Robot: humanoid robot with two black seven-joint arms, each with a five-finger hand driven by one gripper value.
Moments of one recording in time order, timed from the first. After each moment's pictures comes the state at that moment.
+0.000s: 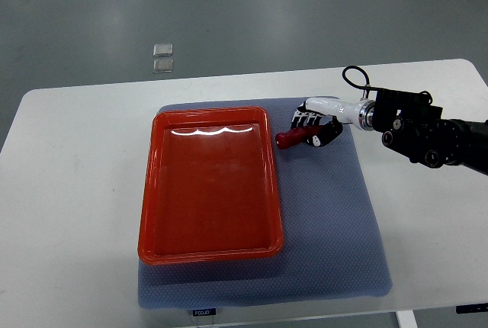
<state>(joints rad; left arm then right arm) 0.00 0.00 0.07 -0.17 0.12 0.02 -0.01 1.06 -0.25 -0.06 0.62 -1.07 0.10 0.27</state>
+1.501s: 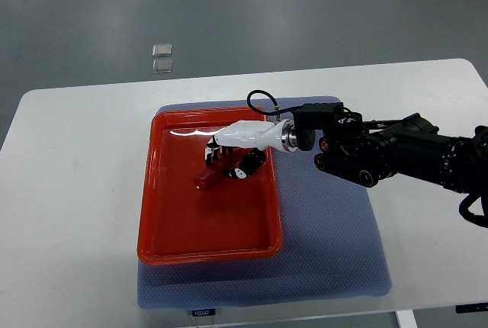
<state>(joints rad) 0.00 0.00 0.07 -0.17 0.12 0.02 -0.01 1.16 0.00 -0.24 0.63 -1.17 -0.01 0.49</state>
